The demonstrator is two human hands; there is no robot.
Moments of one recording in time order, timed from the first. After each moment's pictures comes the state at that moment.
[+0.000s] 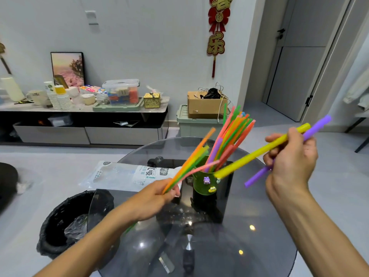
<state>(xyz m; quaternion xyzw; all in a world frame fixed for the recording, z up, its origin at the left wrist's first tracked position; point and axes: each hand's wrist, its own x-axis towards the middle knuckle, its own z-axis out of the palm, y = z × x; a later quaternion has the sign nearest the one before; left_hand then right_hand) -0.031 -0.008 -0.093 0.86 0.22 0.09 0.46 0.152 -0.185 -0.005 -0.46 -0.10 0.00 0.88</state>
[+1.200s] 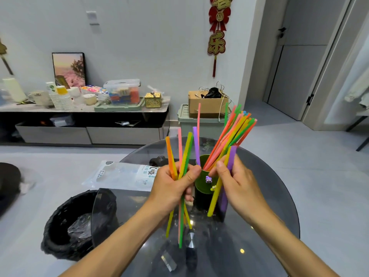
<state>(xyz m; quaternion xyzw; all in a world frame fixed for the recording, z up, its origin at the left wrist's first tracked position) -0.004 -0.057 -0.076 0.64 0.17 0.33 0.67 0.118 -0.171 -0.067 -0.75 -0.43 0.05 0.50</state>
